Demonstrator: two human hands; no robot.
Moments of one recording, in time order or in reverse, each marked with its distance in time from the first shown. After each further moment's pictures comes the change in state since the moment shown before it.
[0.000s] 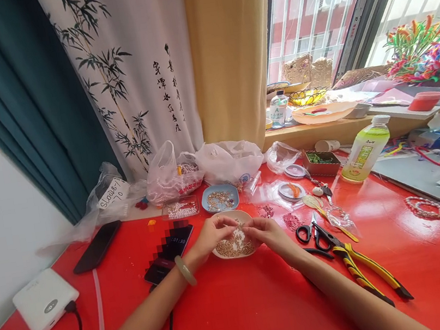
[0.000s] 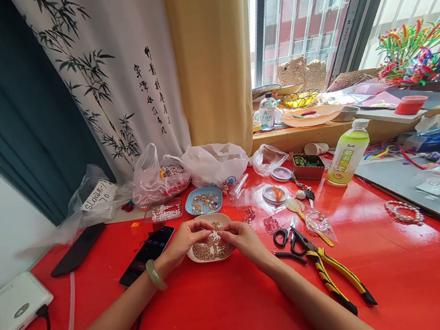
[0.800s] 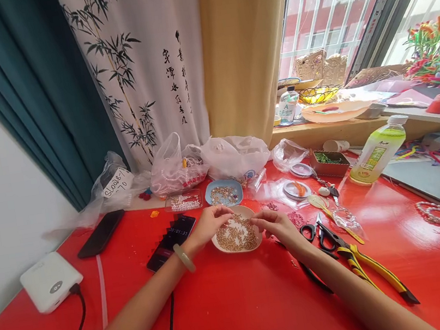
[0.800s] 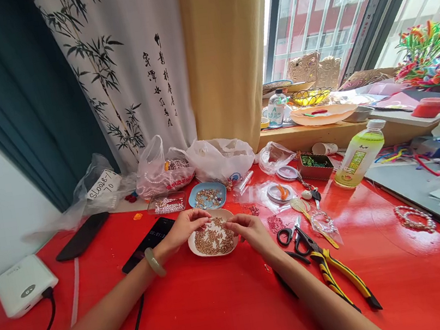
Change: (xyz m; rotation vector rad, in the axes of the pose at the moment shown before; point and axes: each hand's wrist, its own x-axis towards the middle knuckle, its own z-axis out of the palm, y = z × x) left_hand 0.012 -0.002 -0.015 0.083 0.052 0.016; right_hand 0.005 0.002 -0.012 -0.010 0.073 -0.017
